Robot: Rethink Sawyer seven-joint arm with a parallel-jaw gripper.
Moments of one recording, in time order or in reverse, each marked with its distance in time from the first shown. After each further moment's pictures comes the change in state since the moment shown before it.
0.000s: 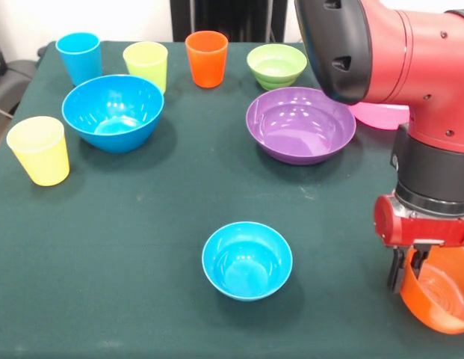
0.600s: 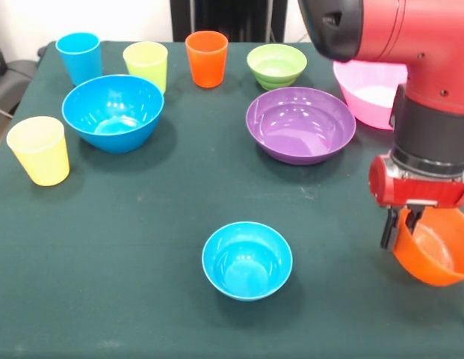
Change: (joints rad) arm 0.000 -0.124 0.001 0.173 0.039 0.040 0.000
